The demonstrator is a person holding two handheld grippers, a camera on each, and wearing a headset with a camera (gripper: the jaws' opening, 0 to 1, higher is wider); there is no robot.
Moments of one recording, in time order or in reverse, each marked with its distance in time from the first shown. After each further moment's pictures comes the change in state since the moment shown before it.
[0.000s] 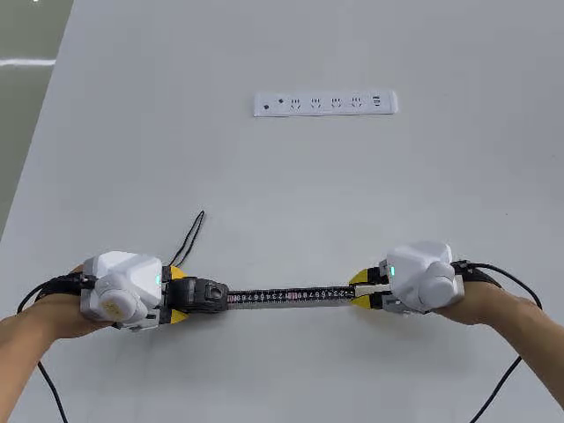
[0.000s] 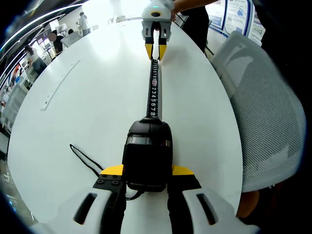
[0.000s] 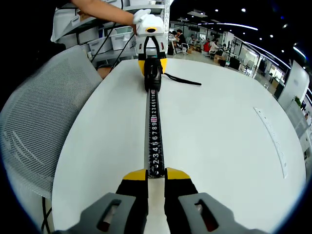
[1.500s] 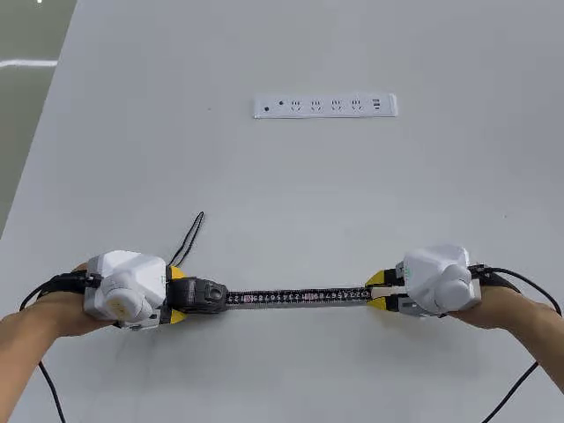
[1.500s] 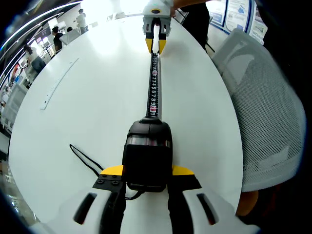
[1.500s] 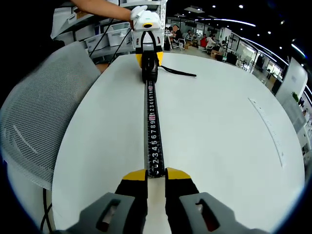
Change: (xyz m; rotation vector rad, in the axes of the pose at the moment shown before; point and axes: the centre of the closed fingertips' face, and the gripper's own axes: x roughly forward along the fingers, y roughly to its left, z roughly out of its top) left arm 0.002 0.000 0.001 0.009 0.042 0.003; right arm -0.016 -0.001 -0.025 0.019 0.044 -0.022
